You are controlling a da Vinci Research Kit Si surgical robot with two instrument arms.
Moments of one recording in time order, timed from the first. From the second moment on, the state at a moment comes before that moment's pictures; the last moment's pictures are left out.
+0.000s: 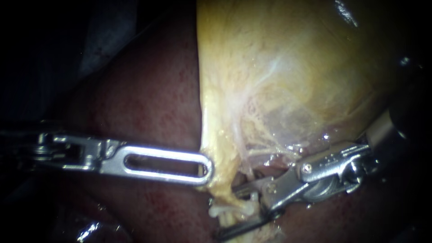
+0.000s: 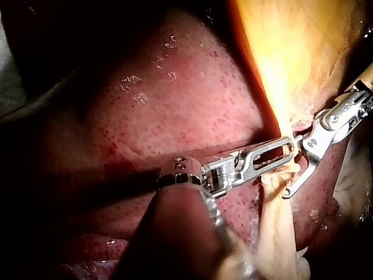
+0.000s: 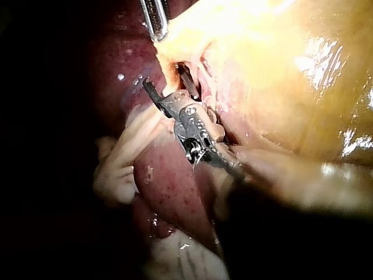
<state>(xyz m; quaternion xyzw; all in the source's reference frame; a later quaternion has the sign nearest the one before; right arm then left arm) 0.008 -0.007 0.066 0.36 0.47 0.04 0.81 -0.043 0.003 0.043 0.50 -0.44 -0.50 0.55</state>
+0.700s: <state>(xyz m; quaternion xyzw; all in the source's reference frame) 0.000 -0.001 0.059 0.34 0.49 0.05 0.80 -0.043 0.004 0.044 0.50 -0.44 -0.50 0.55</state>
